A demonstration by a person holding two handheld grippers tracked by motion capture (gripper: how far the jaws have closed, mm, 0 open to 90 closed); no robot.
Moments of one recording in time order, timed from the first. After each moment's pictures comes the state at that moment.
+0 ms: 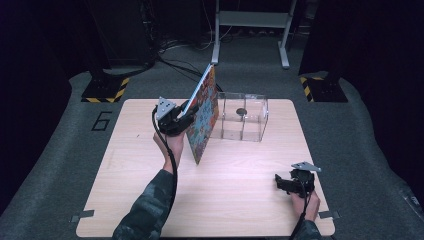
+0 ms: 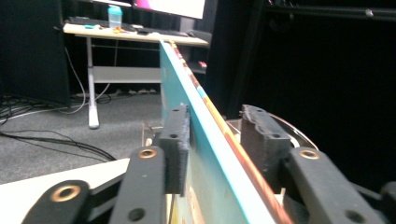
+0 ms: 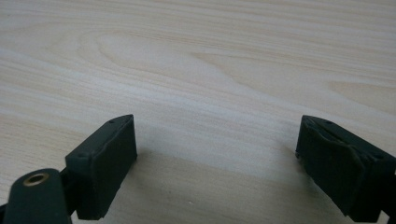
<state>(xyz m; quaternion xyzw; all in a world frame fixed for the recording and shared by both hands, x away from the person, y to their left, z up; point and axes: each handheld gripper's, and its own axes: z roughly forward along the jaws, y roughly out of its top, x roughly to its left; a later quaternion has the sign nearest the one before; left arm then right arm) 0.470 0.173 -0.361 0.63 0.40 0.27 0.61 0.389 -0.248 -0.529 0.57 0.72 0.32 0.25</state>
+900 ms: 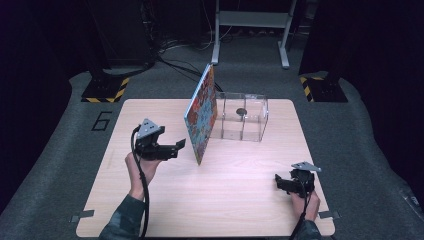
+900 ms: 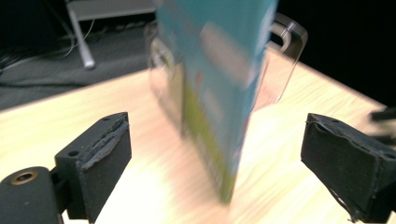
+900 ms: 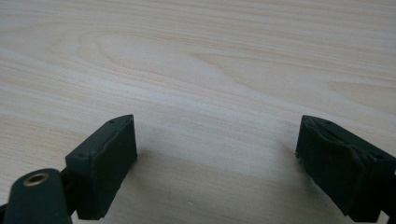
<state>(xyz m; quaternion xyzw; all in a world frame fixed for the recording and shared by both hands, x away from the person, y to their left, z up) 0.409 0.236 -0.383 0.74 0.40 0.23 0.49 0.389 -0.248 -0.529 0.57 0.71 0.33 0.25</state>
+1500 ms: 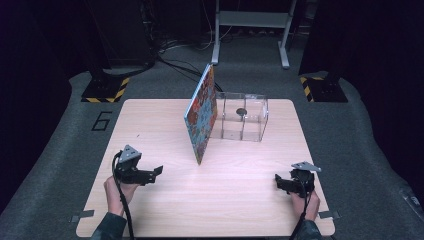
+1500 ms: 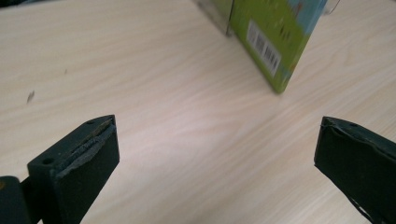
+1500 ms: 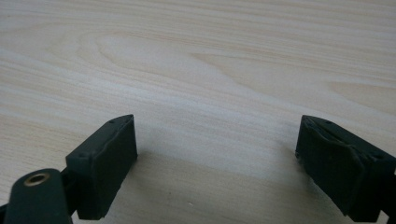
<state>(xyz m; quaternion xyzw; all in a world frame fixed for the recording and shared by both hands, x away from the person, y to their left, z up) 0.379 0.300 -0.458 0.77 0.45 0.20 0.41 0.389 -0.248 -0.529 0.57 0.71 0.33 0.25</state>
